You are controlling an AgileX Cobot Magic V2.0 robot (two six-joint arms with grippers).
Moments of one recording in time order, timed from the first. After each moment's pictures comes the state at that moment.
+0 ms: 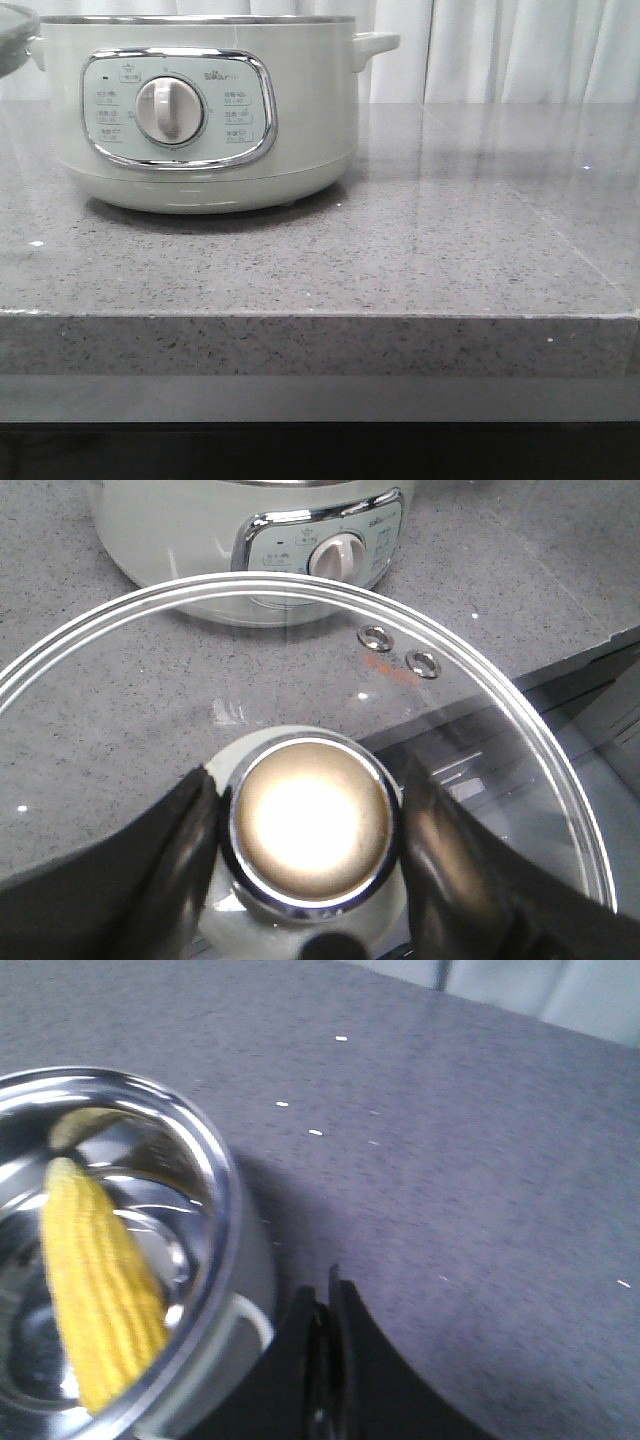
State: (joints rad) left arm -0.40 0.47 -0.86 -0.18 1.08 0.08; right arm 0.25 1.67 -1.83 0.23 0.85 -0.16
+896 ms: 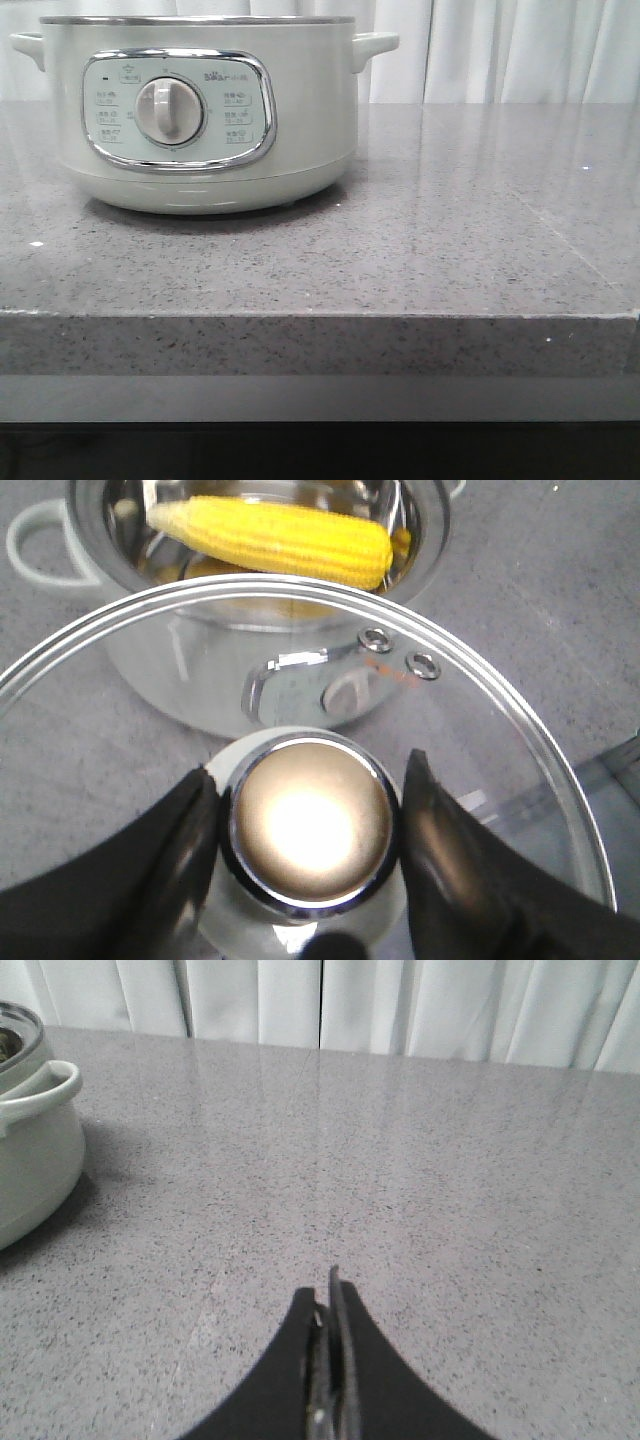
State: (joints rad) left arm -0.40 0.85 -1.11 -0.18 0.95 0.11; right arm 0.02 0.44 -0.45 0.18 0.30 -0.17
